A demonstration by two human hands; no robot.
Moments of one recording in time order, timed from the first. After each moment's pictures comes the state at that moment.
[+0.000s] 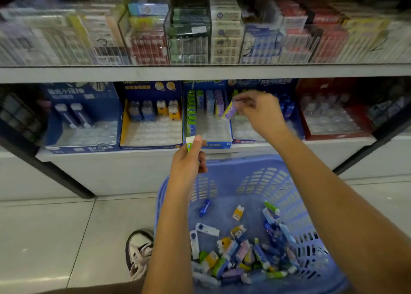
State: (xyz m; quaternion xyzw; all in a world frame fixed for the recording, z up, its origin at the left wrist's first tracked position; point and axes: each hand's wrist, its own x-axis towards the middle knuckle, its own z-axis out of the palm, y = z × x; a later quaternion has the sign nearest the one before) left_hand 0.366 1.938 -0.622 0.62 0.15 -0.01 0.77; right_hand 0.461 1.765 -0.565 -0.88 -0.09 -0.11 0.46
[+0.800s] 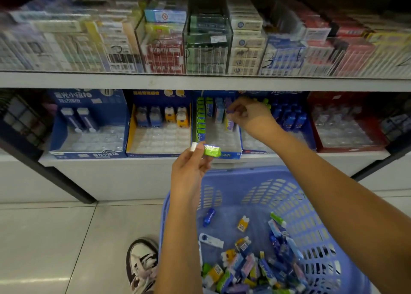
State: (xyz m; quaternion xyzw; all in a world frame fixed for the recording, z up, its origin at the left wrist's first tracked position) left_hand 0.373 1.947 -0.615 0.49 0.19 0.00 0.85; right_hand 0.497 1.794 -0.570 -0.94 -0.09 0.00 0.33
